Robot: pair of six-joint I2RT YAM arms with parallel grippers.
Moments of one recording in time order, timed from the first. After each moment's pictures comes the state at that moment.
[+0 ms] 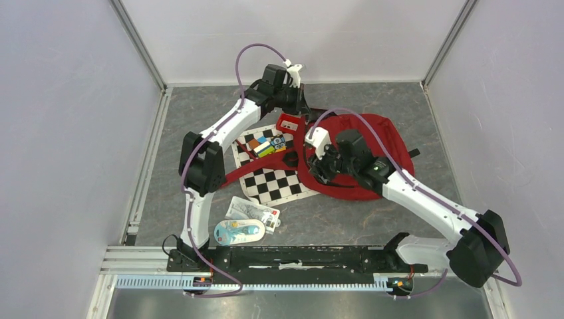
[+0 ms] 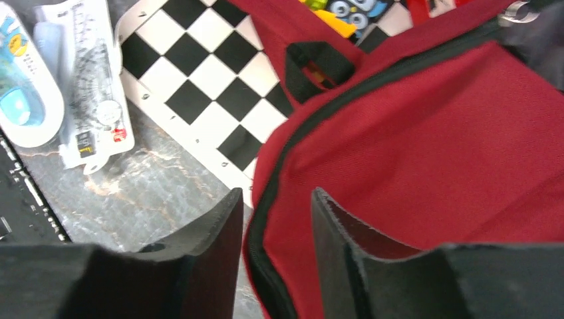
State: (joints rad) left arm -0.51 2.14 1.94 -0.39 0.45 -0.27; right arm 0.70 1.20 0.90 -0.31 -0.20 -0.24
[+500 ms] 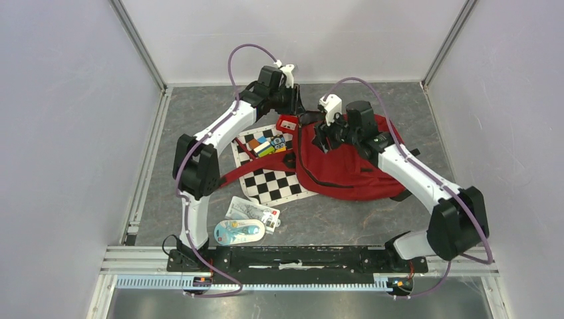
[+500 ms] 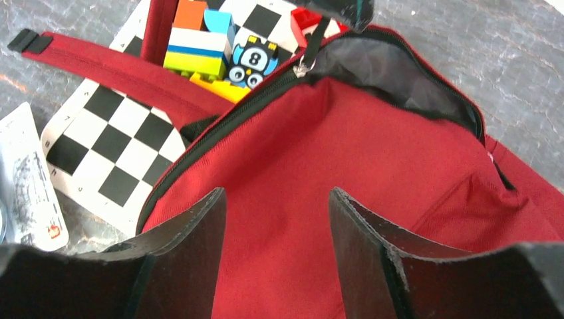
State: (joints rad) left arm -0.50 2.08 1.85 -0.40 0.32 -0.28; right arm 0.45 1.38 1.05 -0.21 -0.31 -0.17
